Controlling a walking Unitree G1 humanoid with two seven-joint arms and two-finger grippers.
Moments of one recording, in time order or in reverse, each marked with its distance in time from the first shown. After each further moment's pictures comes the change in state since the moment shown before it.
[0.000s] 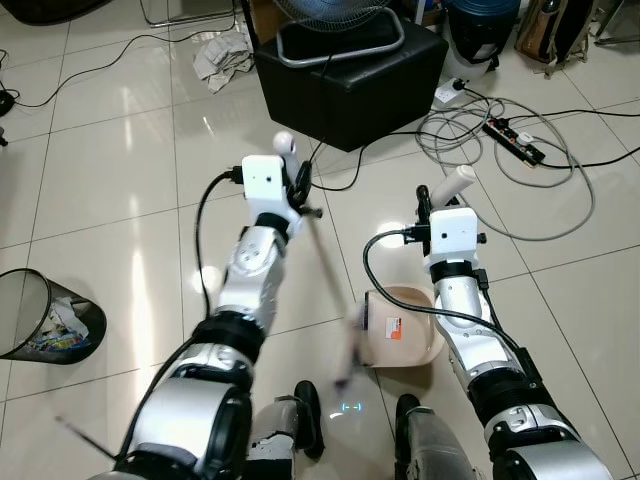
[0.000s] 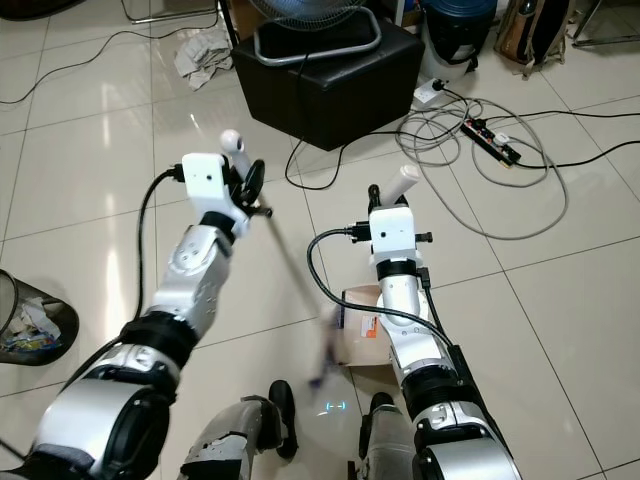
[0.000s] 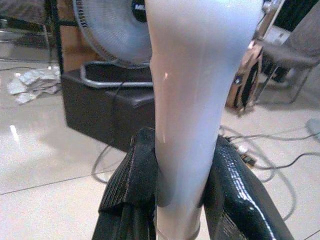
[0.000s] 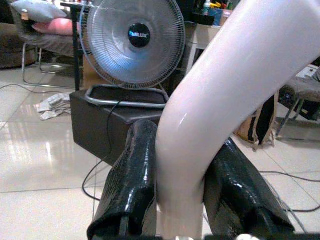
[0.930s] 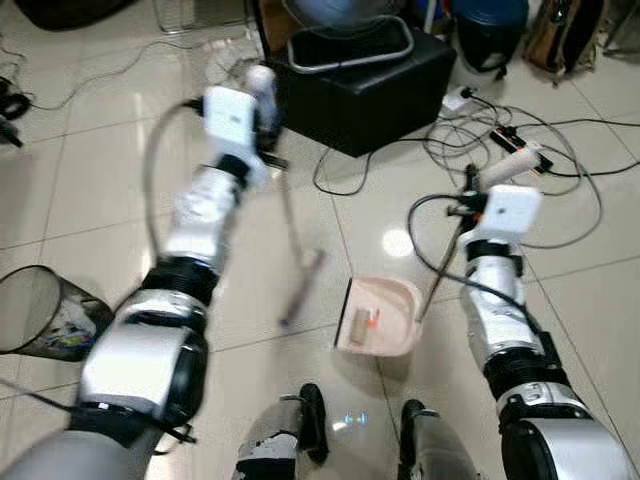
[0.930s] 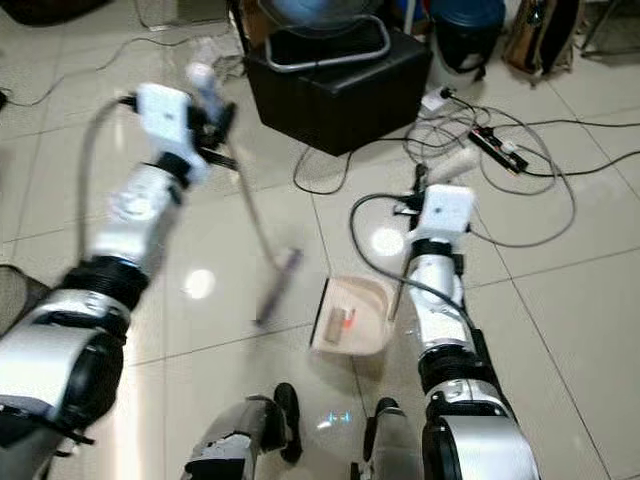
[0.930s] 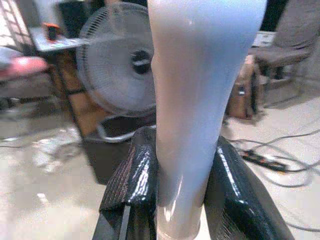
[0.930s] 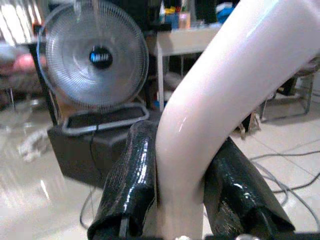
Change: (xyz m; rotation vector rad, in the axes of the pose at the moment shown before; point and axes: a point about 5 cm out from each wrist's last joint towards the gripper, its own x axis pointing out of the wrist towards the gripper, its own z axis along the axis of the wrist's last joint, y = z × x) left arm 0.020 0.056 0.068 0.279 -0.090 -0.101; right arm 0.019 -0.050 0.007 0.164 -0.026 -0.190
